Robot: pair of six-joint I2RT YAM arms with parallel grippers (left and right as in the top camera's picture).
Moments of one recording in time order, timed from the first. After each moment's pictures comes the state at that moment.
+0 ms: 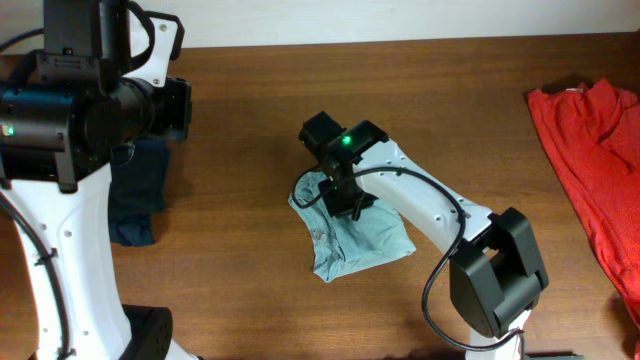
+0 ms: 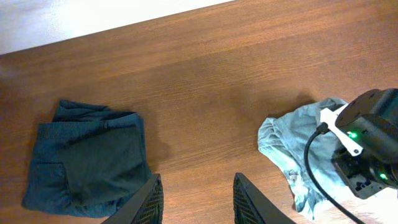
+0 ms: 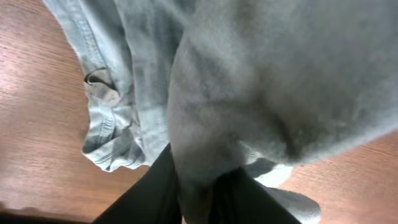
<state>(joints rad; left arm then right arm) -0.13 1.76 2.54 -1.68 0.00 0.09 0.62 1.97 1.62 -1.21 0.06 0.31</state>
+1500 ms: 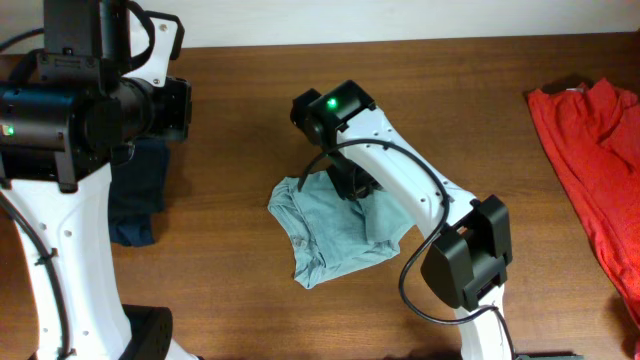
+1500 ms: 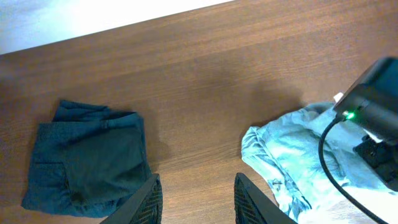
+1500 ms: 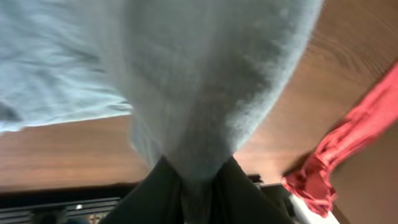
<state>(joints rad) -0.13 1.76 2.54 -1.68 0.00 0.09 0.62 2.15 2.07 -1.69 0.26 0.26</state>
